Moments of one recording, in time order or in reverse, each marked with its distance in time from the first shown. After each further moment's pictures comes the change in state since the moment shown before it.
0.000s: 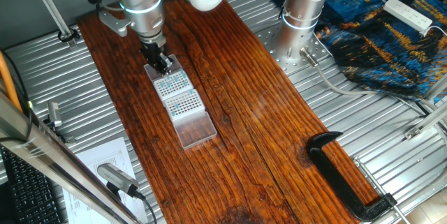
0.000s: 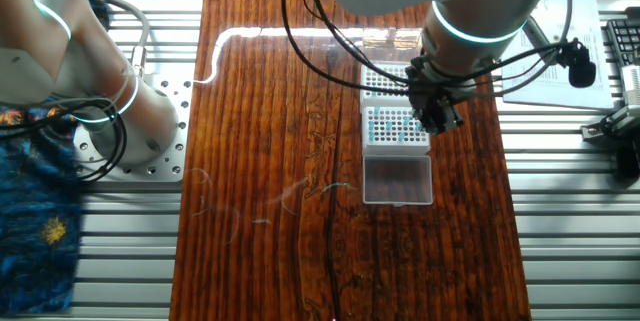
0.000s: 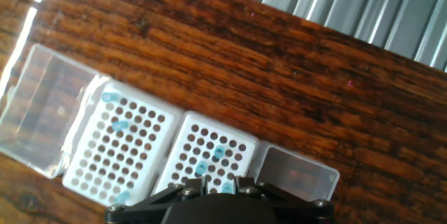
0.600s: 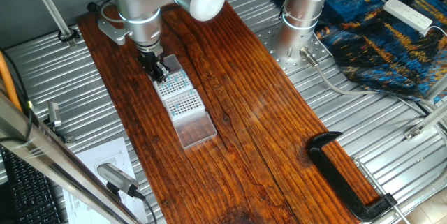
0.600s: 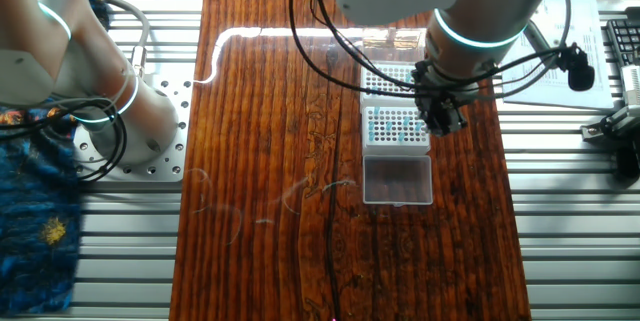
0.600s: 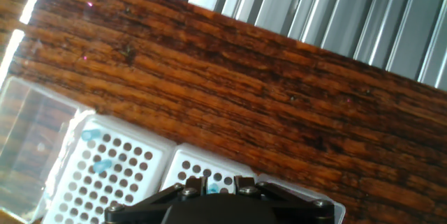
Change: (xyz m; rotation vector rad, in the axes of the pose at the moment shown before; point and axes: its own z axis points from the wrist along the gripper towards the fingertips) arm -0.011 -0.003 0.014 0.013 -0.015 0.011
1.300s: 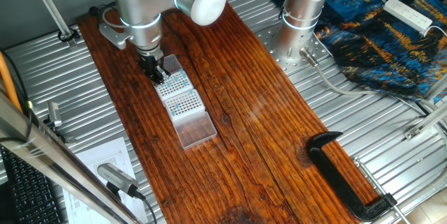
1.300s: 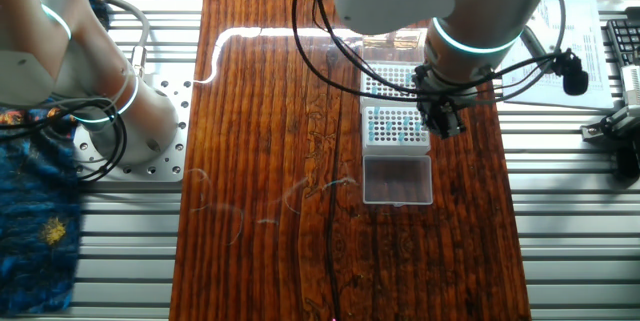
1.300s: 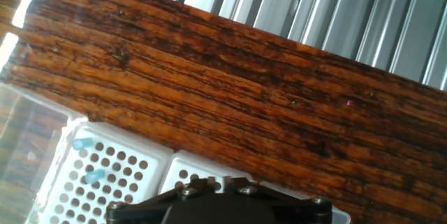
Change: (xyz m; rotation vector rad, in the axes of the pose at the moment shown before) arm -0.003 -0.001 0.013 0.002 -0.012 0.003
